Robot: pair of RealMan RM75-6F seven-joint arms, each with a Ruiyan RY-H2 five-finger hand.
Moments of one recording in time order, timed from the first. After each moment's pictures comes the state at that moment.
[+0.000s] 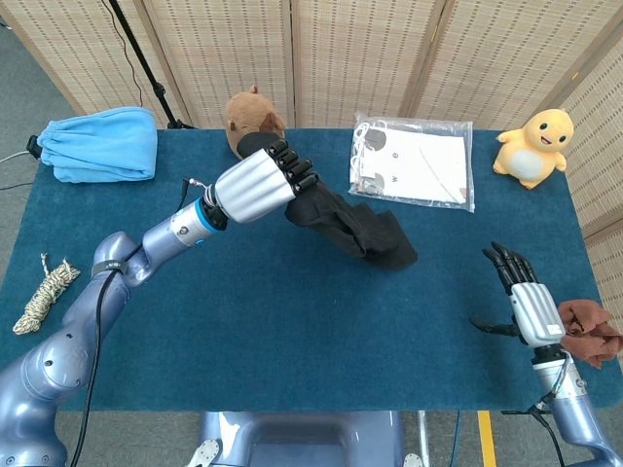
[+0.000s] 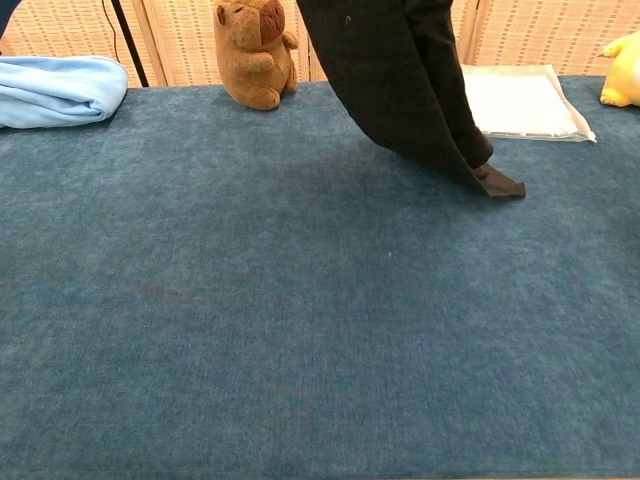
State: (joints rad) left arm -1.26 -1.75 -0.01 -0.35 1.65 1.53 -0.26; right arm 0.28 -1.27 0.10 -1.40 -1.51 1.35 0.34
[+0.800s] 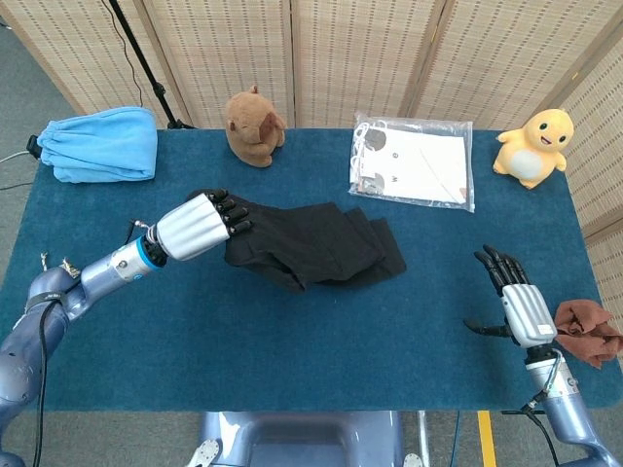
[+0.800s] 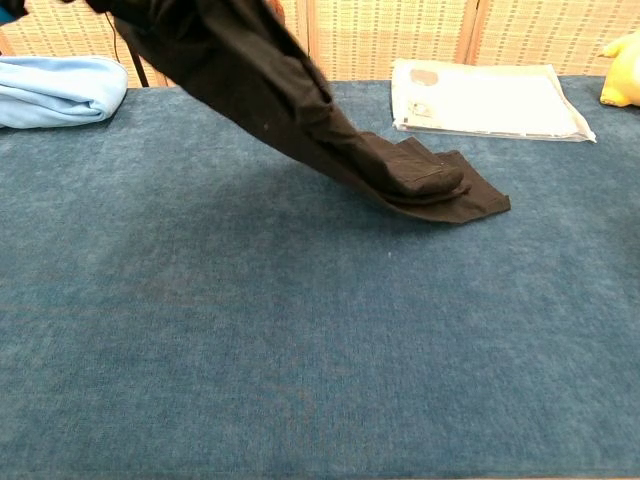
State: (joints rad) left arm -0.98 -1.65 0.13 -0.42 1.76 1.65 -0.41; right arm 0.29 -1.29 0.09 -1.40 -1.51 1.32 0.31
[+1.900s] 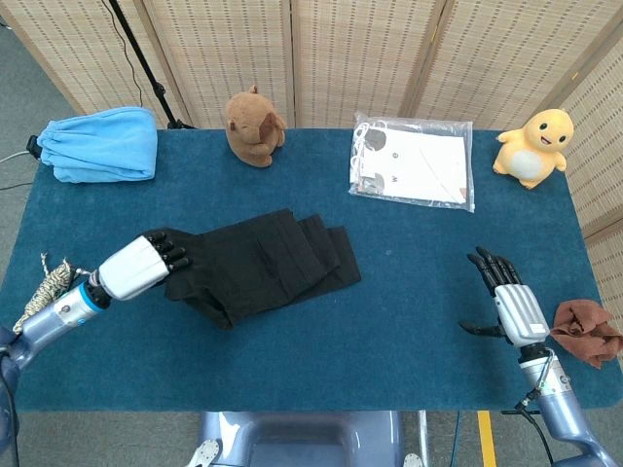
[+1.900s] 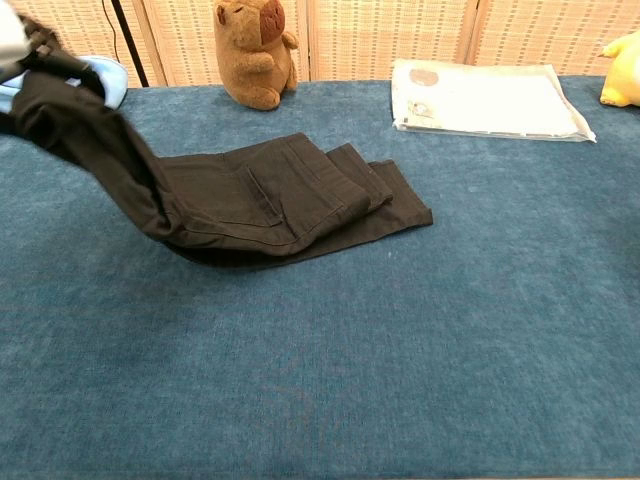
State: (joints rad) left arm -0.71 -1.73 0.19 -0.20 1.78 1.74 -0.57; right arm 0.30 -1.30 0.08 -1.40 -1.50 1.29 0.29
